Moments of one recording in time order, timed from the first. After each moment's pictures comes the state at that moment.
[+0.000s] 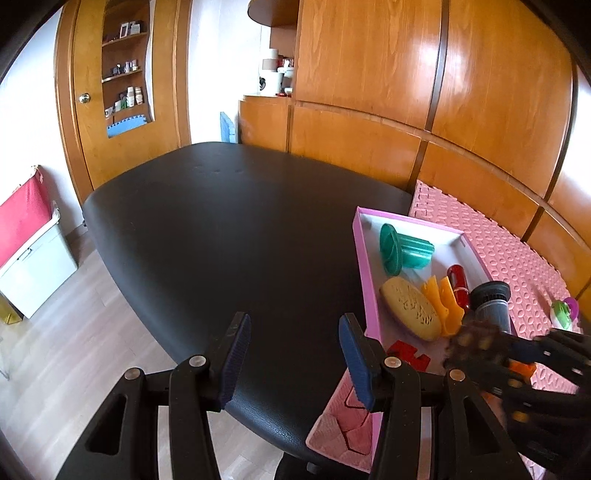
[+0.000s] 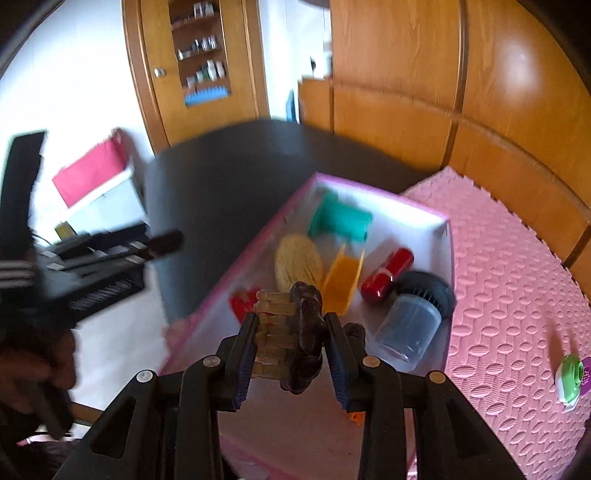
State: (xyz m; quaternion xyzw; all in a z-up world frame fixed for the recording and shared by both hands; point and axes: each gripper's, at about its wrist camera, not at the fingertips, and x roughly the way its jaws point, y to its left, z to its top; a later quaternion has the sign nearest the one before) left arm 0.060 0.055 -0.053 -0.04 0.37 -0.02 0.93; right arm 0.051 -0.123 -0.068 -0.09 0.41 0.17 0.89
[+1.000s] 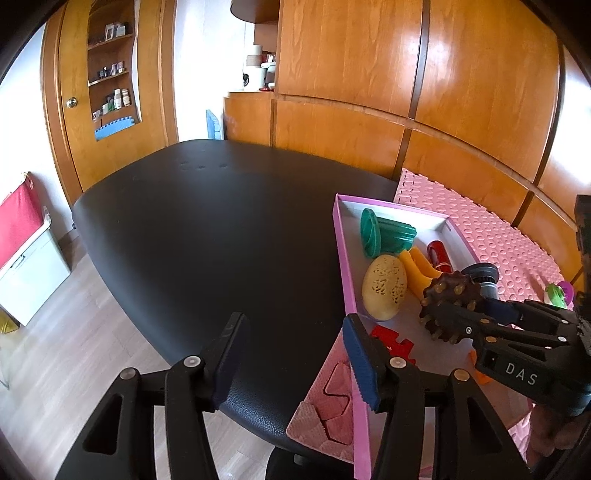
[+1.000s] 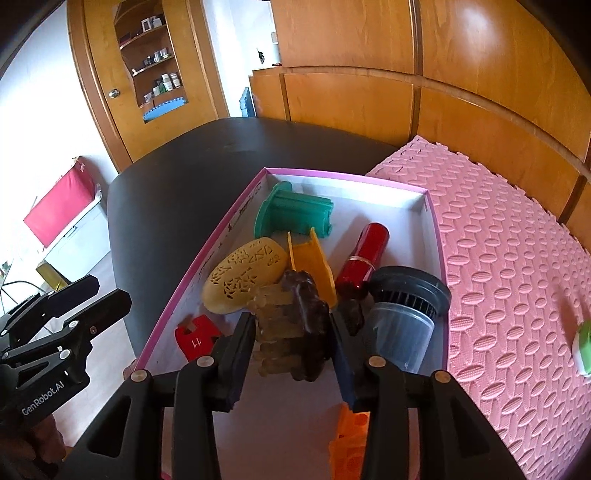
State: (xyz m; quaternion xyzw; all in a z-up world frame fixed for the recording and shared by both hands) left arm 0.054 0.041 -0.057 -0.03 0.37 -0.04 0.93; right arm 0.077 -0.144 -0.075 -0.01 0.41 0.13 0.90
